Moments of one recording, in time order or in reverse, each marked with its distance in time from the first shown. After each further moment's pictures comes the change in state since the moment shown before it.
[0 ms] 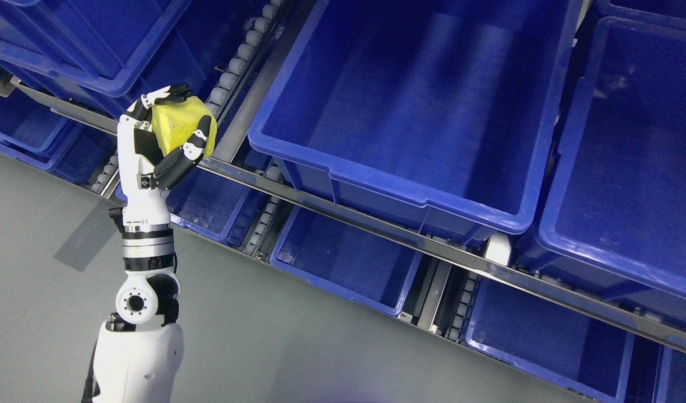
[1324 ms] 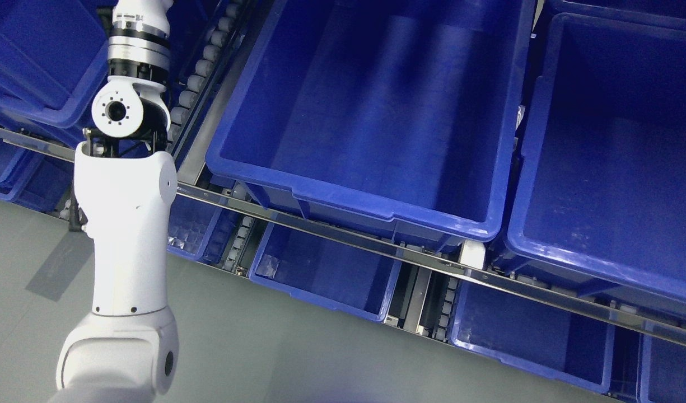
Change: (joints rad) left arm -0.642 0.000 -0.042 0.221 -0.089 0.409 -0.085; right arm 0.000 0.000 0.000 0.000 0.000 -0.001 0.000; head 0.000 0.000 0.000
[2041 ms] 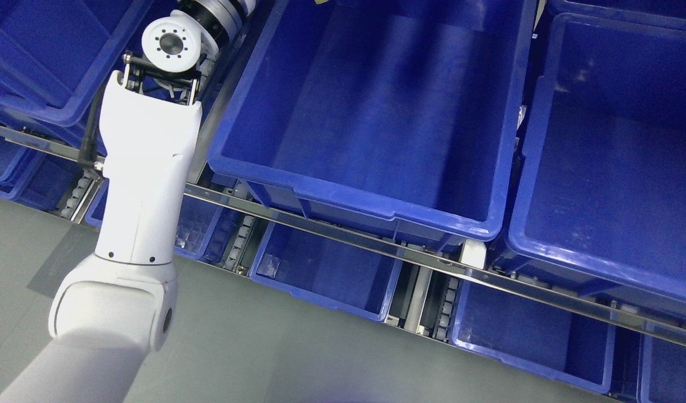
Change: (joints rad) left arm -0.188 0.000 -0.200 0.162 -0.279 0.143 -0.374; right arm 0.000 0.000 0.000 0.000 0.000 0.000 0.000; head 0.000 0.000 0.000
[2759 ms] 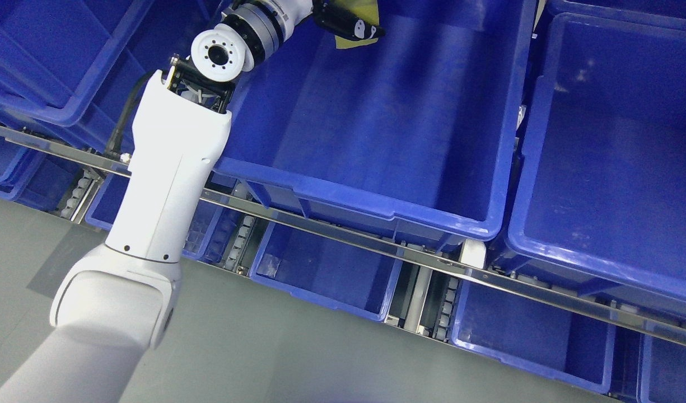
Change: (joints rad) left arm -0.017 0.000 -0.123 0.075 -0.056 0.009 -0.013; right arm 0.000 0.000 0.000 0.000 0.000 0.000 0.000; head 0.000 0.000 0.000
